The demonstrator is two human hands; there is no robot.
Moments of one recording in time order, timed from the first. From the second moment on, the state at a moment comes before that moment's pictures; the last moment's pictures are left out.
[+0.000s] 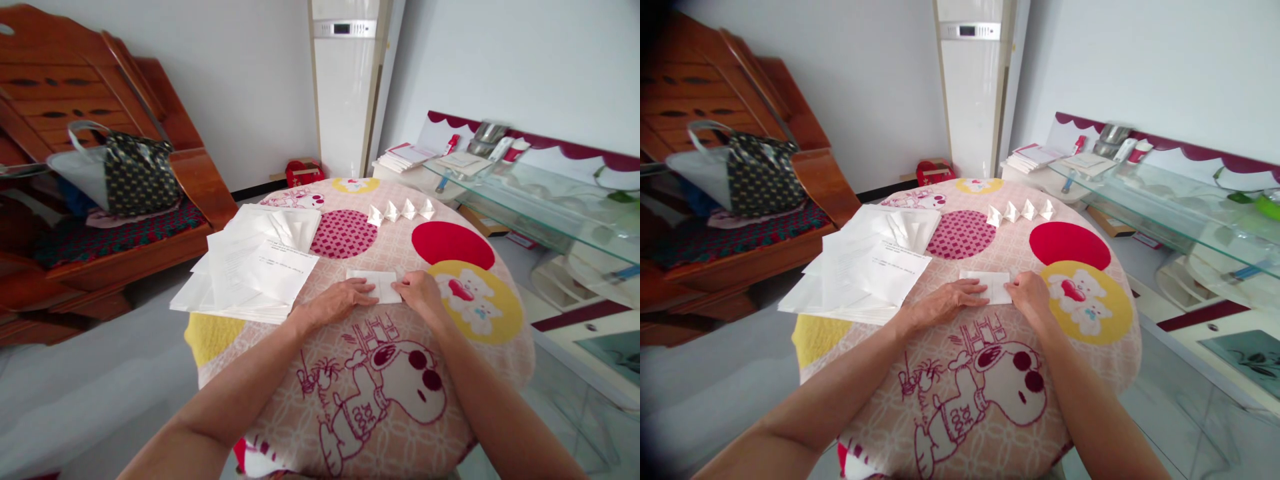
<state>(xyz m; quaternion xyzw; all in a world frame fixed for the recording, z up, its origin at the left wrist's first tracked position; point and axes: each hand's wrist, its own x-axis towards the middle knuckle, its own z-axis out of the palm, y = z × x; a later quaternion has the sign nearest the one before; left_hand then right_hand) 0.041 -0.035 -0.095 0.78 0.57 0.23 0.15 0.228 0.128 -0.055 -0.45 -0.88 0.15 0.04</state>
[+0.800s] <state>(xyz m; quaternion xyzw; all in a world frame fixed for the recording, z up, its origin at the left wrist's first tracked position) 0.043 -0.033 -0.091 0.78 0.58 0.20 0.15 0.225 0.095 -0.044 -0.30 -0.90 0.32 0.03</state>
